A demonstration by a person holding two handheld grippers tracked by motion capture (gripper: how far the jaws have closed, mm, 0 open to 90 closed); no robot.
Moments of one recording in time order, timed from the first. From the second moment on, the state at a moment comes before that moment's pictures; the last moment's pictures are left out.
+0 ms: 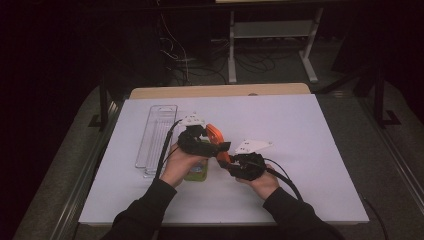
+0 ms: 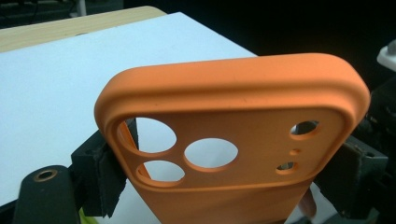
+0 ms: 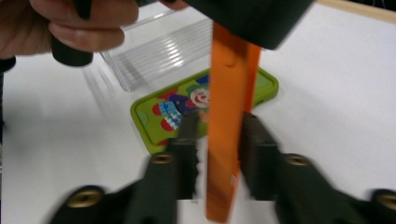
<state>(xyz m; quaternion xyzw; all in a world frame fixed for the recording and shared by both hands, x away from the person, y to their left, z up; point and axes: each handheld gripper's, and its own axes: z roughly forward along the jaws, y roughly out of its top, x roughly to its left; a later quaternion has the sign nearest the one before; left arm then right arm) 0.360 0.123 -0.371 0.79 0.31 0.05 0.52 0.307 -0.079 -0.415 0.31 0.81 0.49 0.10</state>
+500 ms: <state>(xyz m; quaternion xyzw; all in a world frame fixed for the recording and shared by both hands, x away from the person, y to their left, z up) 0.361 0.130 -0.368 0.79 0.32 0.05 0.51 0.306 -0.124 -0.416 0.34 0.83 0.42 0.09</state>
